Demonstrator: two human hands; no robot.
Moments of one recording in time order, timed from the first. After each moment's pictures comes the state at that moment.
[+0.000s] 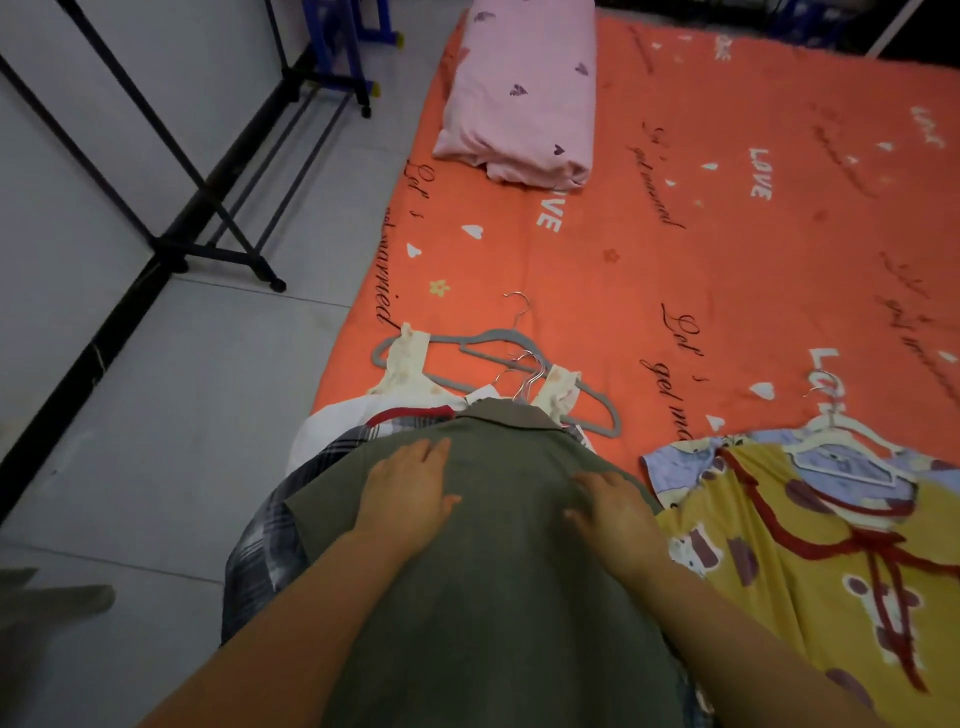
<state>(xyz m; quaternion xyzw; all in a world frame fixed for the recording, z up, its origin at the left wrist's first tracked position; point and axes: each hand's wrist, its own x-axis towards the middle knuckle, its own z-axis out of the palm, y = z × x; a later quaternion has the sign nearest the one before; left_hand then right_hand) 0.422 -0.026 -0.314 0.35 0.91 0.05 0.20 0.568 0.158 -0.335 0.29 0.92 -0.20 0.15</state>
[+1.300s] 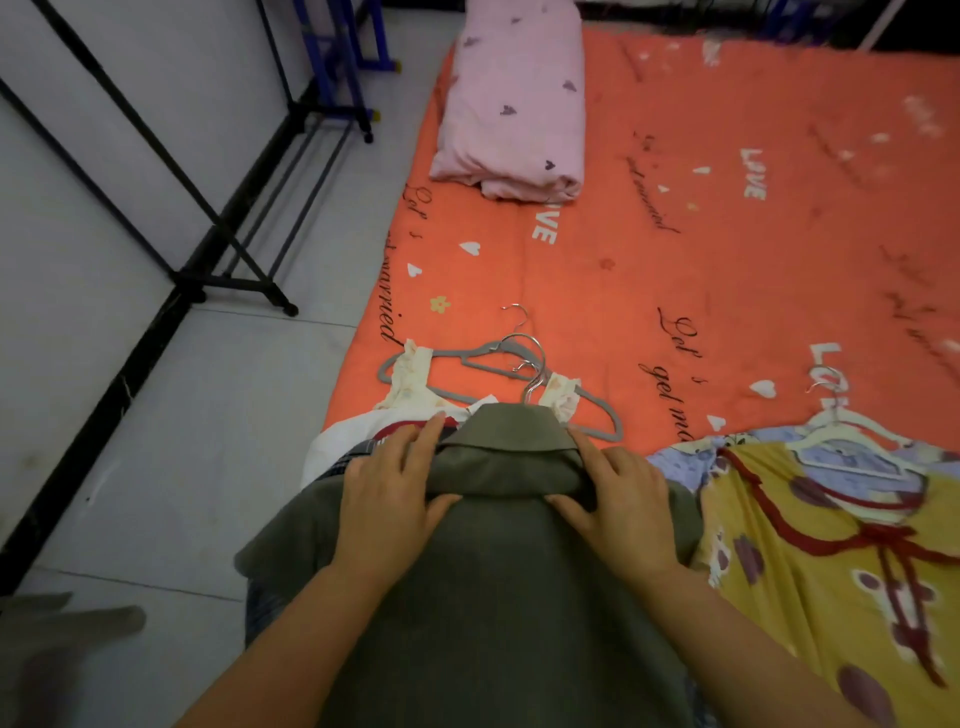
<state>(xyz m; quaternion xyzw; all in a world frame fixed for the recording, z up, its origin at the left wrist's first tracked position) 0.441 -0.044 -0.261 0.37 0.92 0.13 -0.01 0.573 0.148 -0.287 0.23 0.96 -0.16 -0.09</state>
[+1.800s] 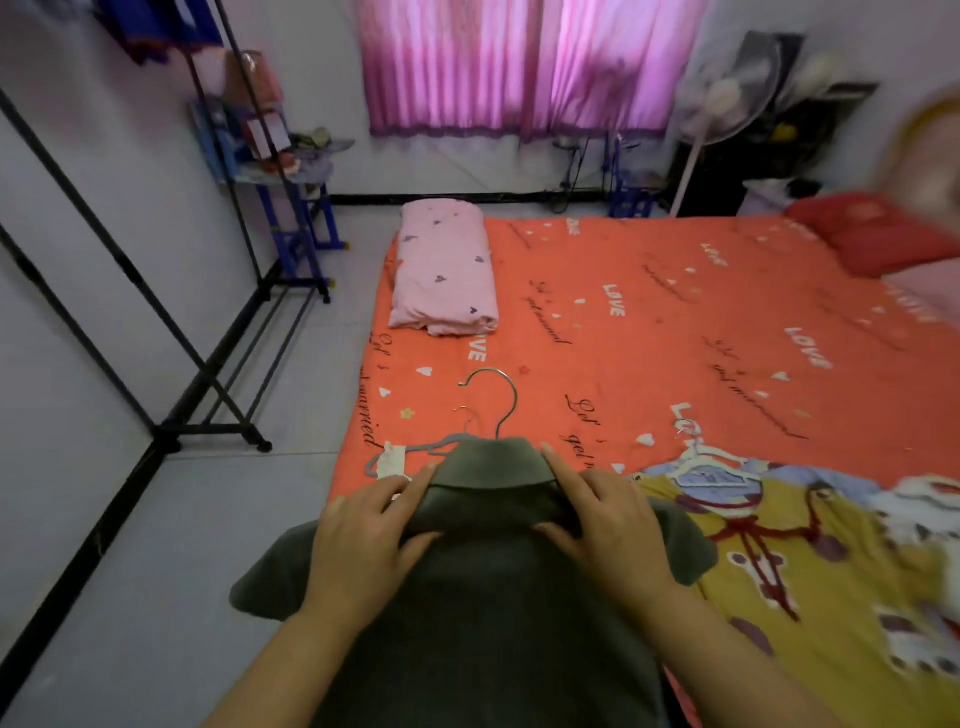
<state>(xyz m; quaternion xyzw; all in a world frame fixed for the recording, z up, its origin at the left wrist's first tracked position) 0.515 -0.118 -0.092 0.50 0.83 0.19 -0.13 0.676 0.073 -0.108 0.18 0.94 -0.03 -0.28</state>
